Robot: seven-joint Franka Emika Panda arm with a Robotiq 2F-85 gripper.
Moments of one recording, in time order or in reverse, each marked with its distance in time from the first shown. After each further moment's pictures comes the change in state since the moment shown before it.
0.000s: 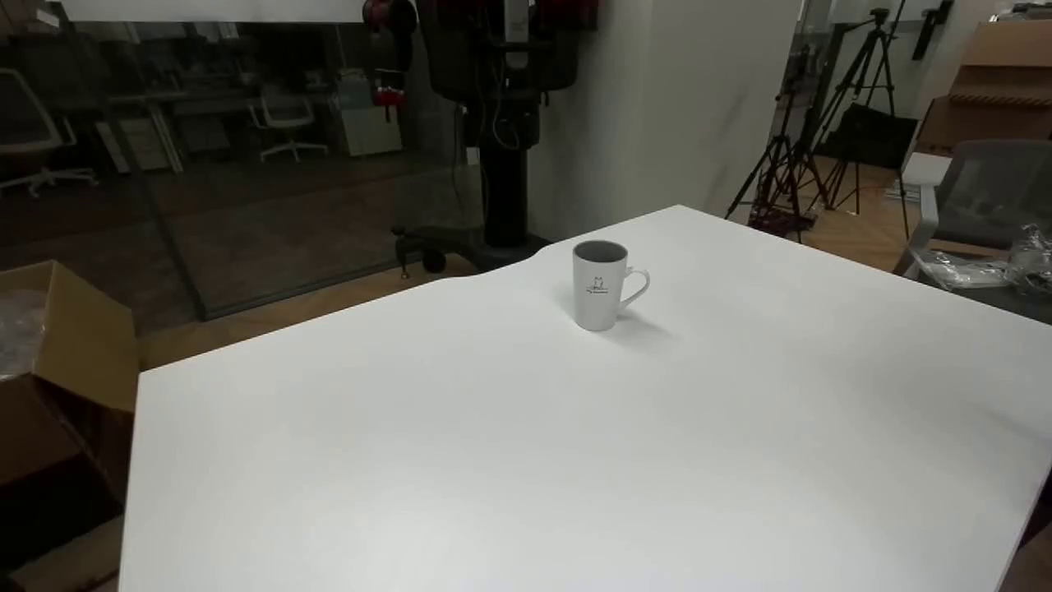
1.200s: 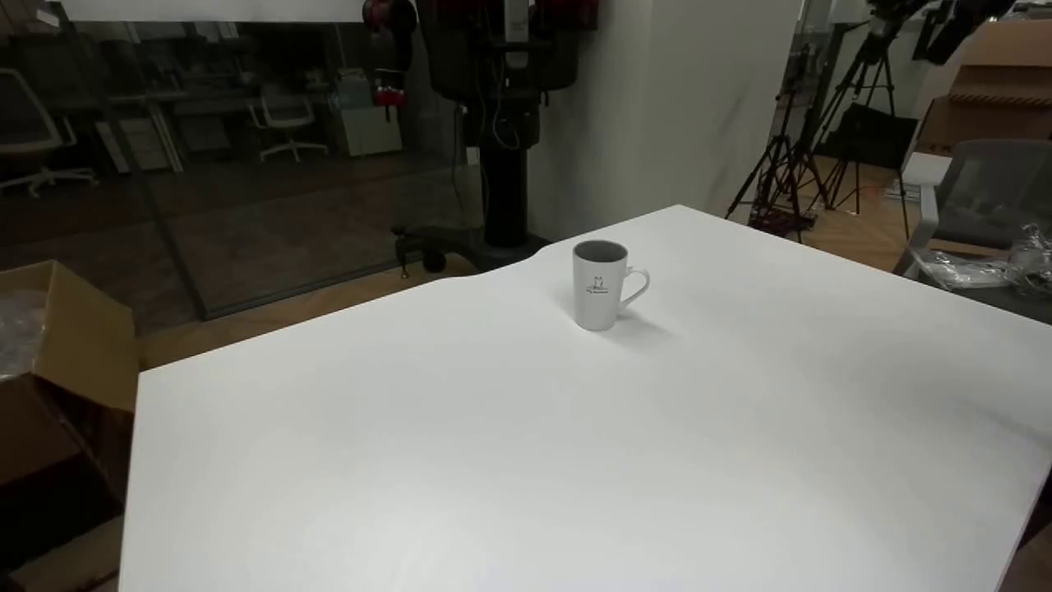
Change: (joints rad) arm -0.007 0.342 0.000 0.023 0.076 0.517 0.135
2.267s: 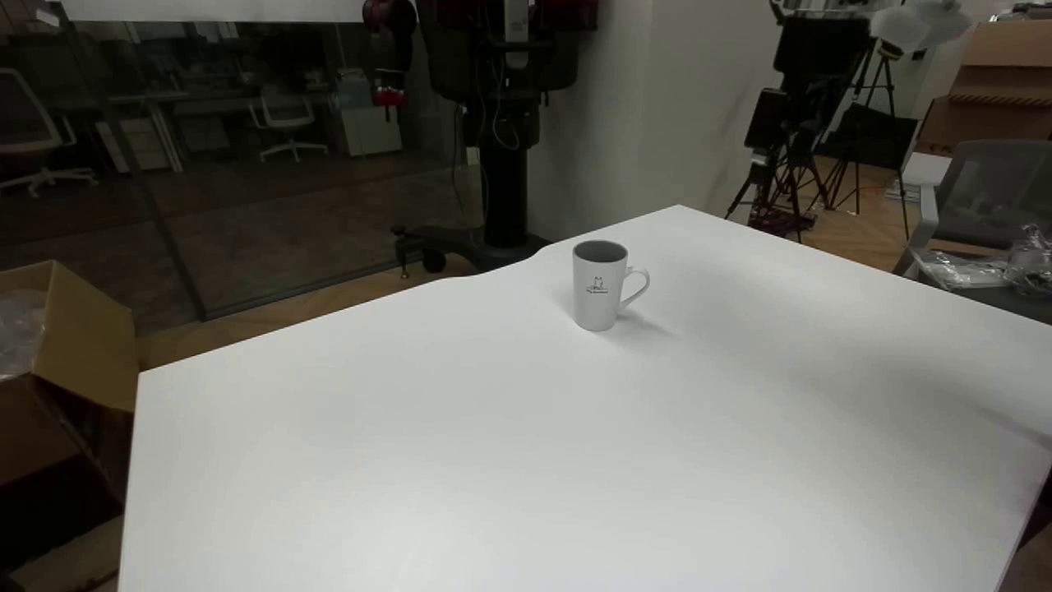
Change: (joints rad) arm 0.059 0.461 0.071 0.251 0.015 -0.040 -0.258
